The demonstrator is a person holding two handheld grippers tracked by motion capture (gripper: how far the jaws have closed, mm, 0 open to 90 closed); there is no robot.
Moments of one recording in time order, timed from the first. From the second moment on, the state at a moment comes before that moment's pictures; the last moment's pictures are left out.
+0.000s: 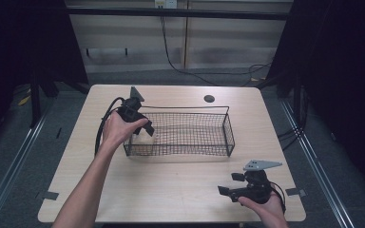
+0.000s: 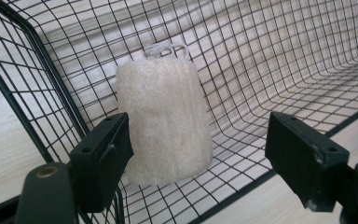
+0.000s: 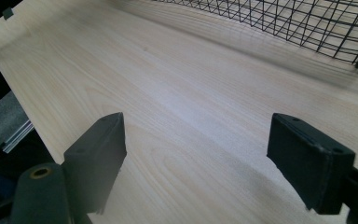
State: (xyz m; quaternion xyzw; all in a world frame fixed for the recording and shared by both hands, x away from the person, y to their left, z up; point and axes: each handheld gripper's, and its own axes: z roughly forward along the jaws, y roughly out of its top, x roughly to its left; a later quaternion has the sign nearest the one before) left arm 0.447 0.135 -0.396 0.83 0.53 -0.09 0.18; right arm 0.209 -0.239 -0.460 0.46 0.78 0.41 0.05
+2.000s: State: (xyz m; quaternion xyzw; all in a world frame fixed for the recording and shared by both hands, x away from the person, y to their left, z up) left arm 0.312 0.206 -0.376 0.87 0.38 -0.04 0.32; right arm 0.211 -0.239 -0.460 0.46 0.79 0.41 0.06
